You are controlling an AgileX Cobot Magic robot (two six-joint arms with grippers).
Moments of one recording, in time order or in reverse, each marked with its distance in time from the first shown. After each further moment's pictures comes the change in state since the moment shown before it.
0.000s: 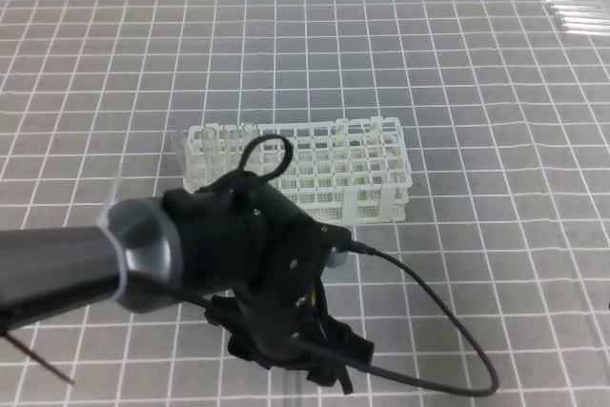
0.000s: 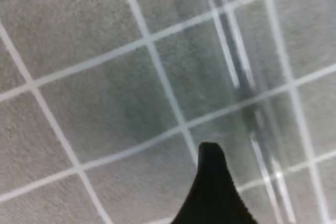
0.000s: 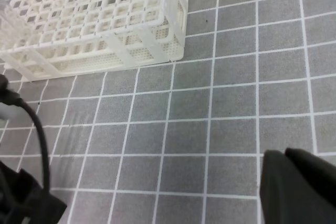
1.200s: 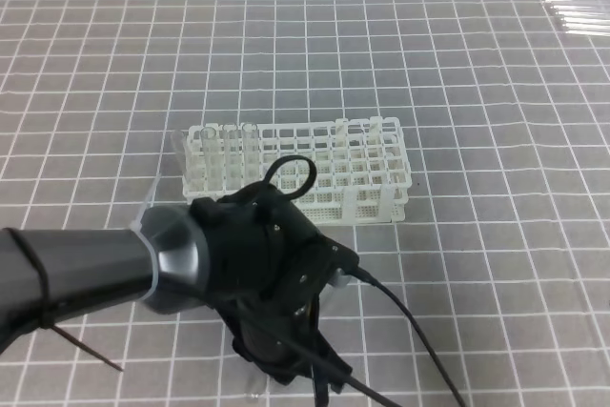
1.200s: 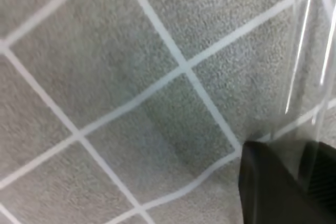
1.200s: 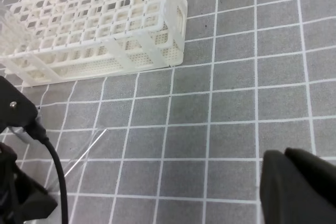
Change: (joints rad) left arm 0.000 0.067 -0.002 0.115 0.033 0.146; right arm 0.000 0.000 0.000 0.008 0.000 -0.004
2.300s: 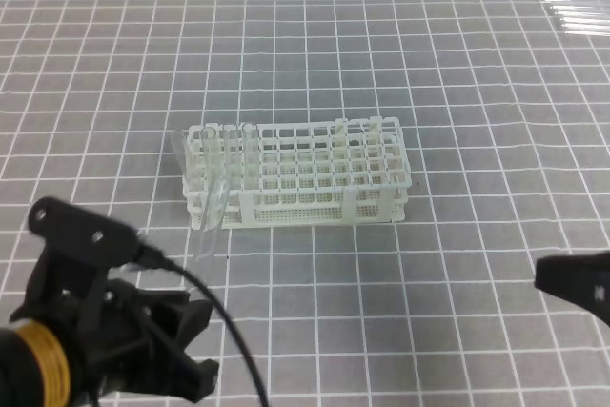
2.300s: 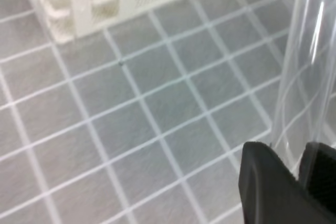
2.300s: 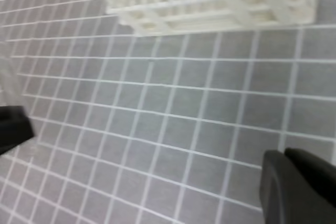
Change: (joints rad) left arm 0.021 -0.827 0.532 0.285 -0.457 -0.303; right arm 0.049 0.225 -0.210 0.227 0.236 -0.164
